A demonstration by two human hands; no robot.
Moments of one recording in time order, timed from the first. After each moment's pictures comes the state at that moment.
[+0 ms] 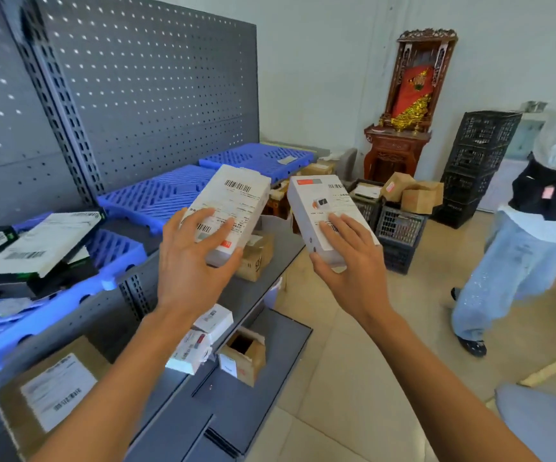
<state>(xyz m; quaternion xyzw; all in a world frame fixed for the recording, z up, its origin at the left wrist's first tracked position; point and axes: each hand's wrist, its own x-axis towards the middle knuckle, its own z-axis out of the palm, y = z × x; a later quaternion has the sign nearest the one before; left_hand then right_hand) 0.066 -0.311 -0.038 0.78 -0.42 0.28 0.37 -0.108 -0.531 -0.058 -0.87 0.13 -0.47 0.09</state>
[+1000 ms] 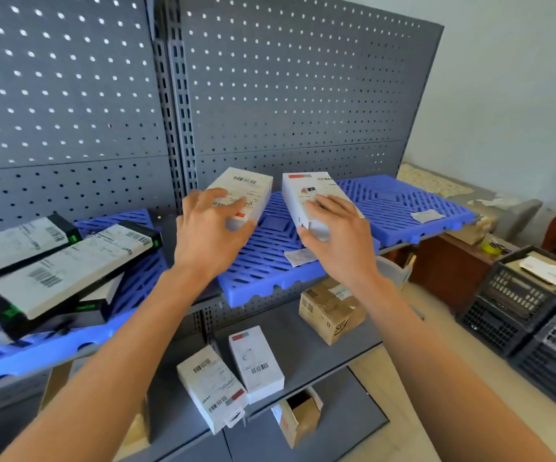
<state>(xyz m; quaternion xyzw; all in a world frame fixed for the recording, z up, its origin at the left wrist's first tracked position) 0.241 -0.351 0.005 0.91 -0.13 0.27 0.28 0.218 -0.589 -0.008 -0.92 -0.08 -0.35 0.18</state>
